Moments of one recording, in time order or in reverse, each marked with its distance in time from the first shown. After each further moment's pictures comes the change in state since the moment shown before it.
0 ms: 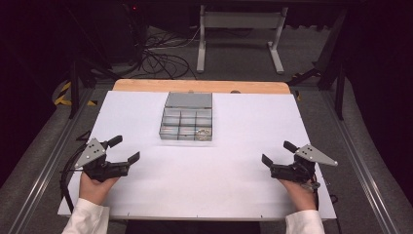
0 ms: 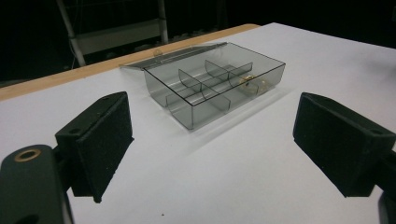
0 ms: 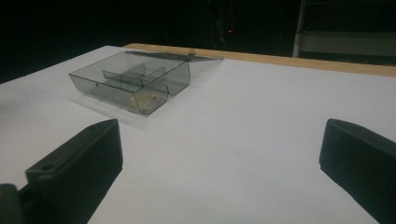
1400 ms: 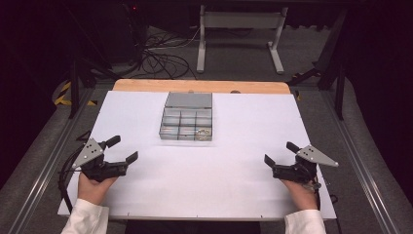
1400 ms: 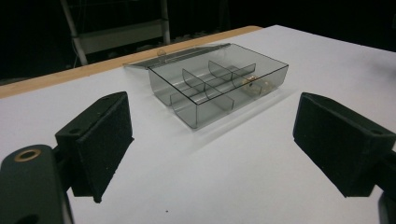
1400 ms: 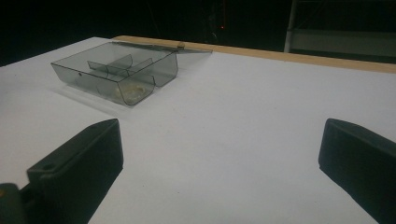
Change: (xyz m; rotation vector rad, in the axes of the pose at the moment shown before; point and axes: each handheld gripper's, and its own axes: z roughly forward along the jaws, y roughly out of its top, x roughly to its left) left arm 0.004 -0.002 -0.003 -0.005 0.006 -0.015; right arm -0.008 -0.007 0.000 0.016 -0.030 -0.021
